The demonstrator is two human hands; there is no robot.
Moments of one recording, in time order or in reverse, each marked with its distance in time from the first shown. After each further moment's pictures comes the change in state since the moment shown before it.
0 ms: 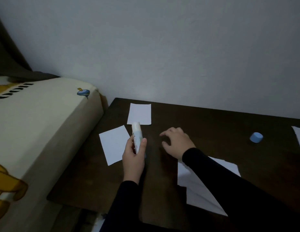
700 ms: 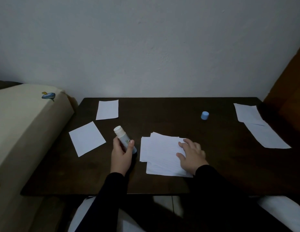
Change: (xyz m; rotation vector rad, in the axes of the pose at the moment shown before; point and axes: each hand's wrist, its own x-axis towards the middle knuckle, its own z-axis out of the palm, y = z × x) left_hand -0.071 -0.003 0.037 0.134 -0.189 0.059; right_hand -0.166 0.115 0.002 0.045 0.005 0.493
